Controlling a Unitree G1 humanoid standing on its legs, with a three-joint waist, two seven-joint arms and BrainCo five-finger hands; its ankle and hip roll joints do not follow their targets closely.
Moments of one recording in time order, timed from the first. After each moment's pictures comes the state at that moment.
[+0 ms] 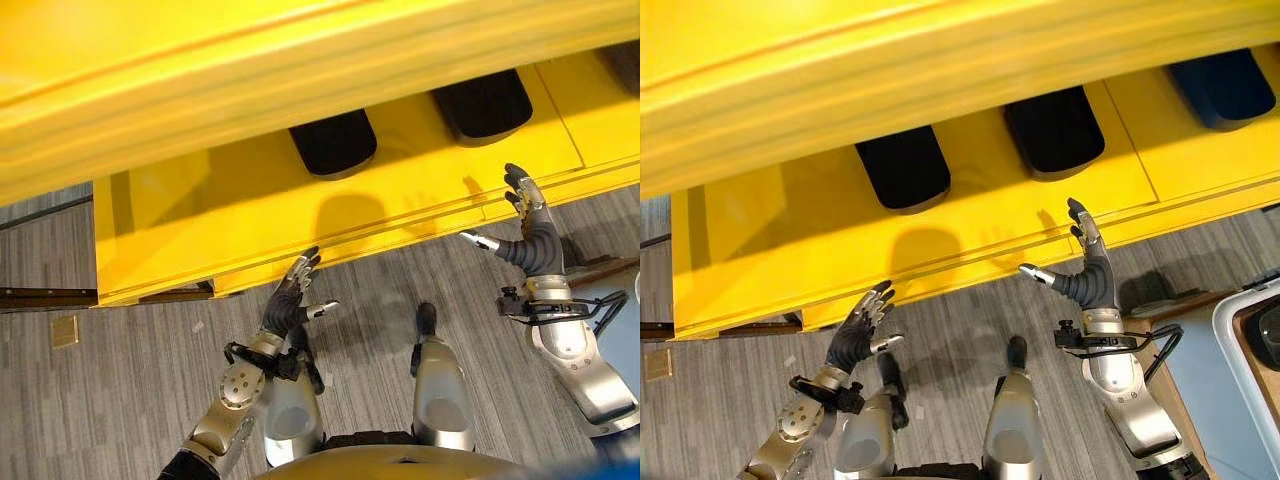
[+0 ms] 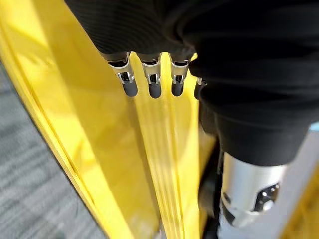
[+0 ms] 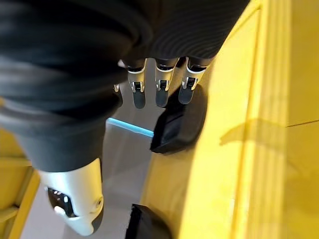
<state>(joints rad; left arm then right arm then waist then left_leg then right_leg) 0.13 0.45 -0.47 0.02 -0.36 -0.41 0.00 0.04 -0.62 0.19 -0.28 0.18 -0.13 -0.44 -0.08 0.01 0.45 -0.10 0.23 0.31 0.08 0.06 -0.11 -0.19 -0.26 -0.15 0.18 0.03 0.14</state>
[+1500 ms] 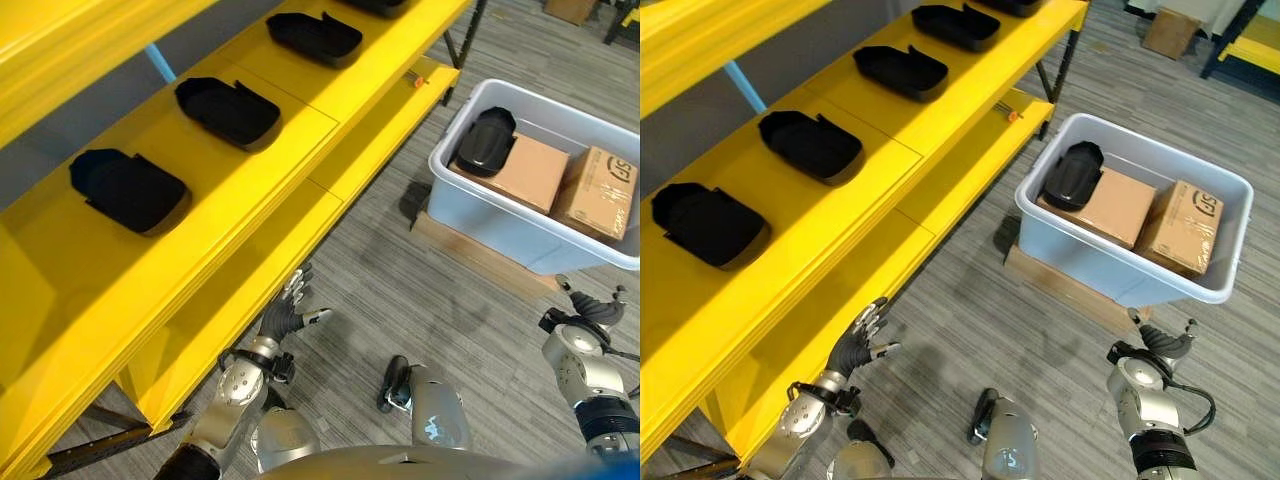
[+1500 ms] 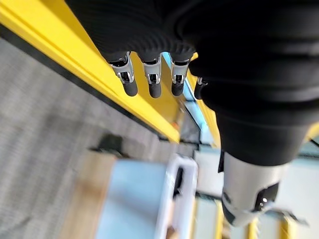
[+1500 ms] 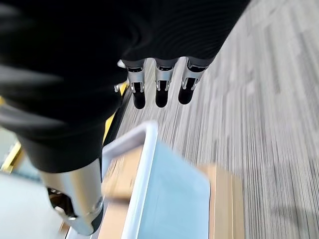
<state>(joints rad) 0.06 0.41 -0.44 0.18 -0.37 -0.39 0.04 -0.08 -0.49 -0.11 0.46 0.50 0.02 -0.81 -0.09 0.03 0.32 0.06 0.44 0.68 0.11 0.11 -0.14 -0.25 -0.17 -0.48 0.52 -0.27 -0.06</state>
